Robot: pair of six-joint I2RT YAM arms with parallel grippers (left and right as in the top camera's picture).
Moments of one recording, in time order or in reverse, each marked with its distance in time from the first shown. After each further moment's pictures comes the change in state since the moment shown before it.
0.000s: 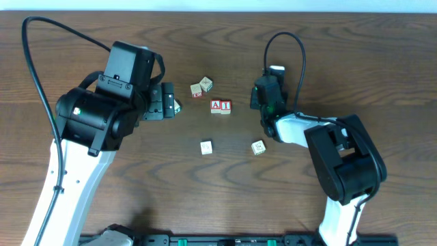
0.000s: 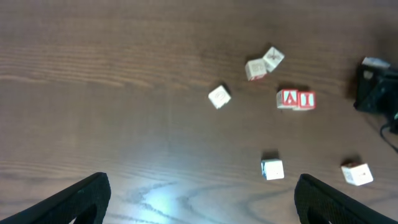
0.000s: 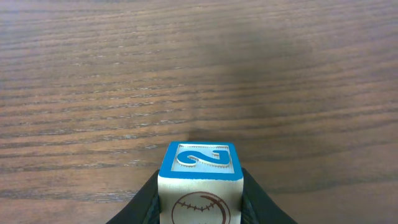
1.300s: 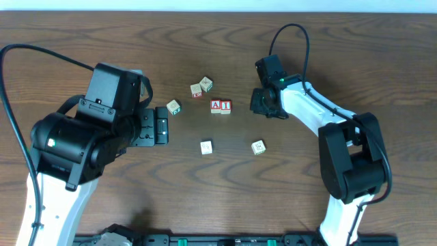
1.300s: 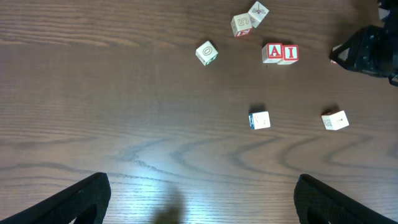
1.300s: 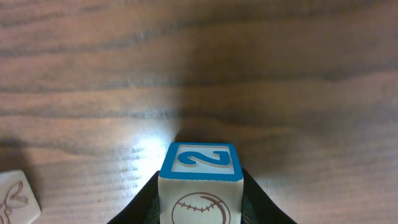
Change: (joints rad) left arm 0.000 -0.107 0.002 -0.179 0.109 0.000; right arm -0.043 -0.008 0.386 -0.961 -0.336 0.177
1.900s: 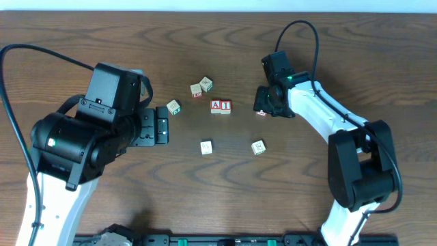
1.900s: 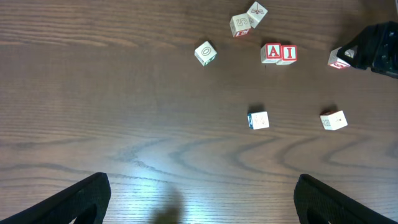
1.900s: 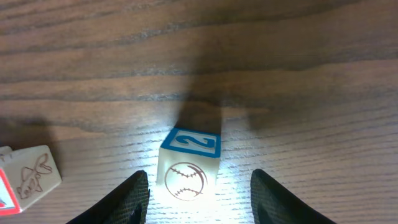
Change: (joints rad) left arm 0.000 0.000 0.000 0.002 0.005 0.000; right arm -0.023 -0.067 0.000 -0.070 -0.027 -0.001
